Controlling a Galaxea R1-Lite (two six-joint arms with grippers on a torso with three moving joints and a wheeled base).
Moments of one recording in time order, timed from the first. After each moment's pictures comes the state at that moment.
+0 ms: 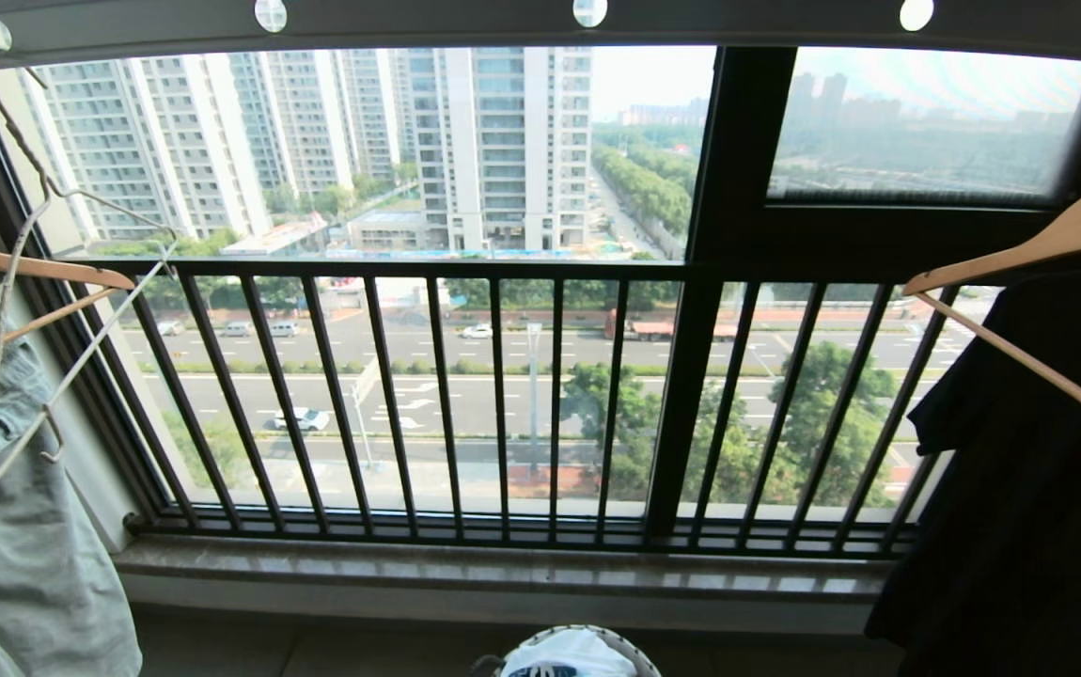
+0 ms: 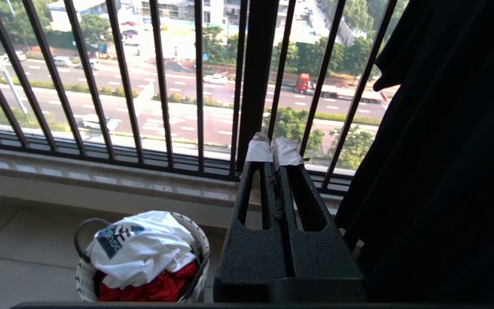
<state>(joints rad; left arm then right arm) -0.01 0.00 0.00 0.02 -0.02 0.03 0.01 0.00 0.00 0.01 0.04 -0.06</state>
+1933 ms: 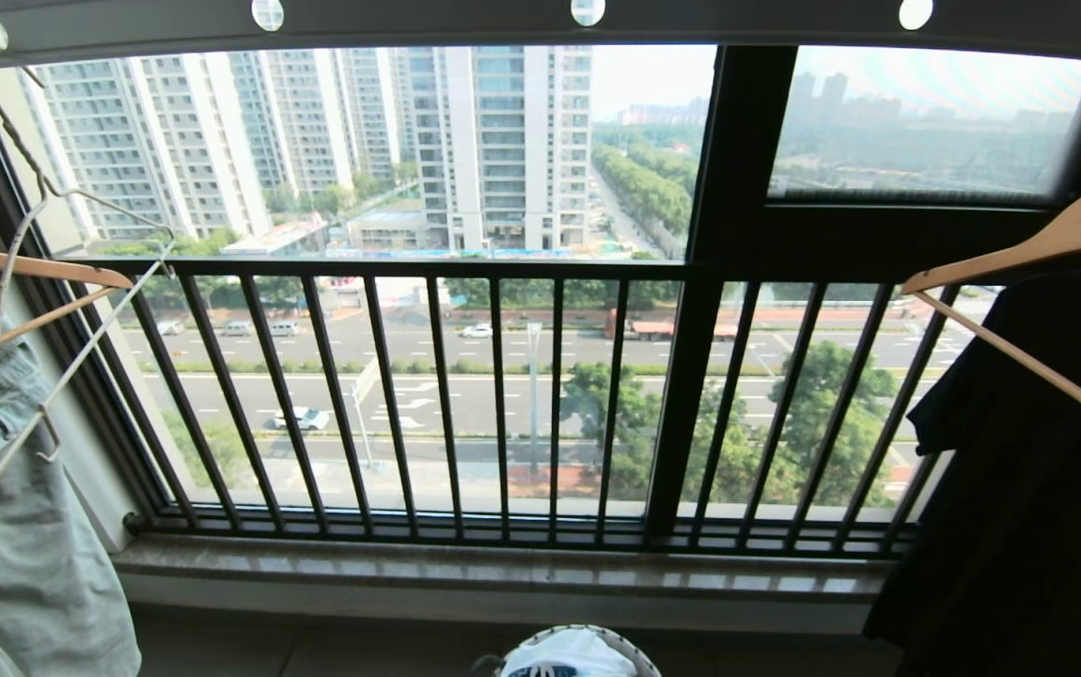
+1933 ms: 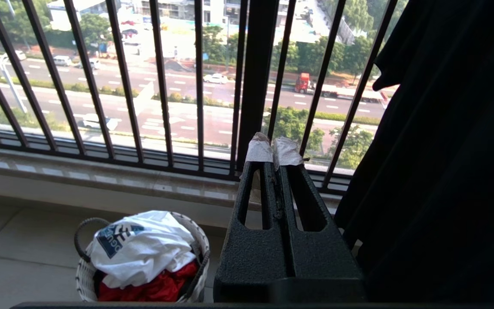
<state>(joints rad) -0.01 0.92 -1.24 0.55 0.46 -0.01 0.01 0.00 0.00 0.01 0.04 -0.06</state>
